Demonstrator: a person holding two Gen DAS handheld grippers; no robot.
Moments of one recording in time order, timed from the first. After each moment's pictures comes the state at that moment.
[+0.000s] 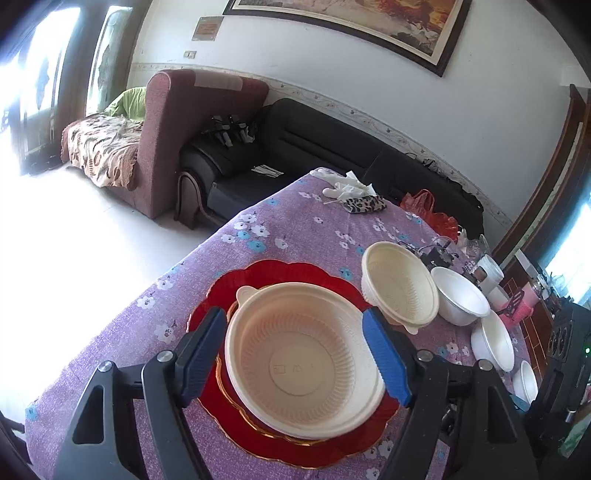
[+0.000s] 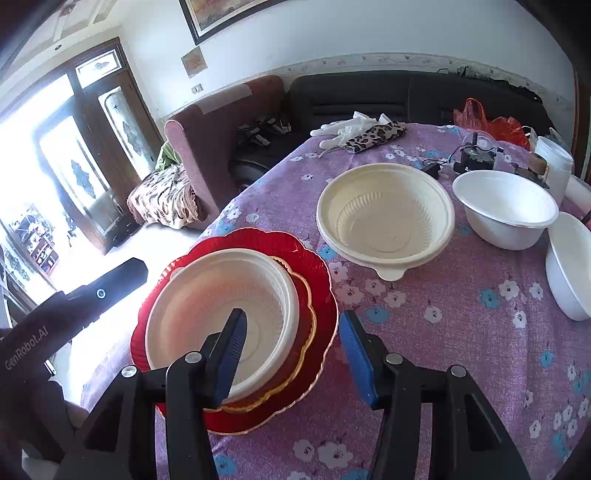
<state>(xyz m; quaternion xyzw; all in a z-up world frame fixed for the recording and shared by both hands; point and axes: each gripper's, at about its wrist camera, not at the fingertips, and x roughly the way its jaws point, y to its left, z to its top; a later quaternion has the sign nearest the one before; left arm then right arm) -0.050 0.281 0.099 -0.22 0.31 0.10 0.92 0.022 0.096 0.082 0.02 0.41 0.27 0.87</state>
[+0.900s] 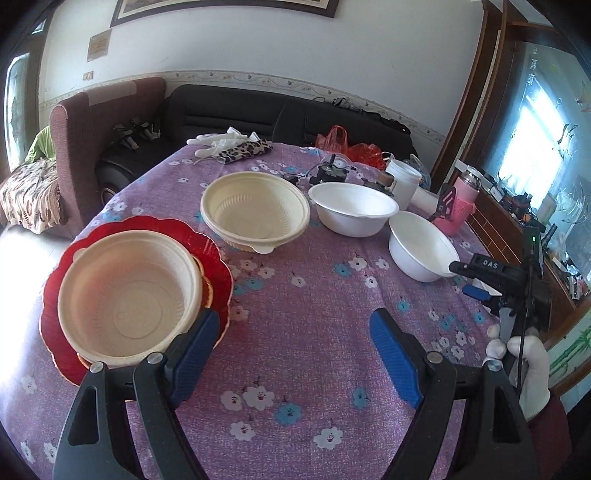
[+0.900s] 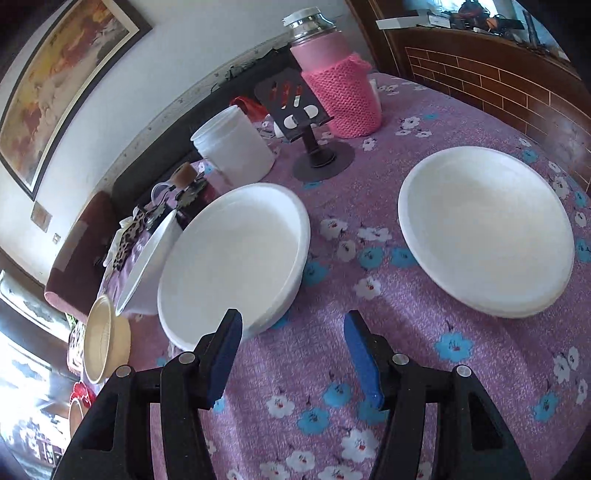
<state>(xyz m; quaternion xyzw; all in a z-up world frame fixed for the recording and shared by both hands) -0.033 0.118 0.084 -0.11 0.36 -0.05 0.92 0.082 -0.235 0.041 0.27 0.42 -0.02 0.87</state>
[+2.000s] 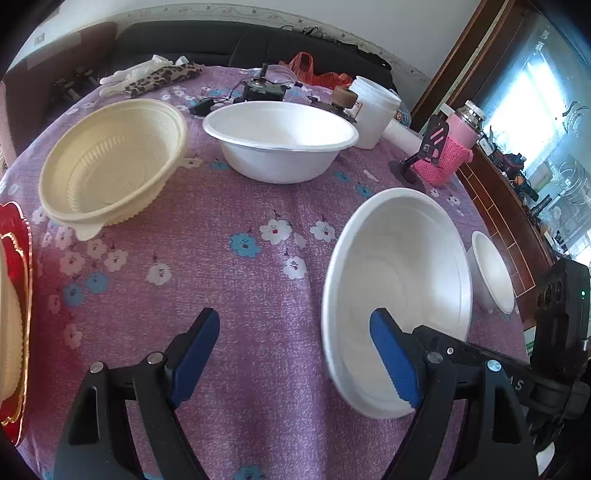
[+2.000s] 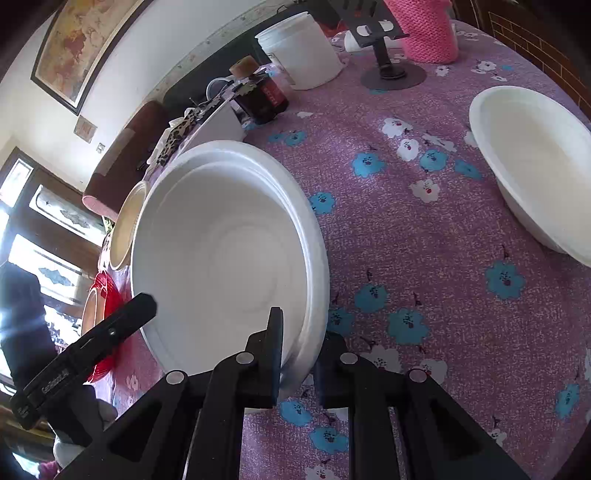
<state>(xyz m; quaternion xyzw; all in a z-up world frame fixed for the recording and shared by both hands) 0.080 0.016 0.029 -0.11 0.48 -0.12 0.86 0.063 -0.209 0.011 0.22 0.52 0.16 0.81</state>
